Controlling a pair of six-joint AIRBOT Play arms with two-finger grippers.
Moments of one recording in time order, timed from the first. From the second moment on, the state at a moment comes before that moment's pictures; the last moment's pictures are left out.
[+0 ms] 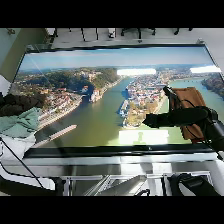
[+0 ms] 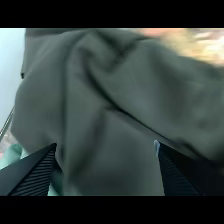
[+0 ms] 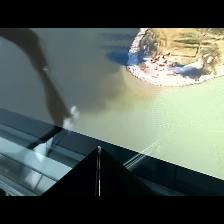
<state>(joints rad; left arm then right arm) 0.51 -1.73 1.55 -1.24 0.81 1.49 0.18 -0.94 0.81 2.18 -1.09 -1.57</state>
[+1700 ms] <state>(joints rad) -0.49 -1.37 1.54 -1.82 1.06 1.40 0.17 -0.94 0.81 2.18 -1.10 -1.57</state>
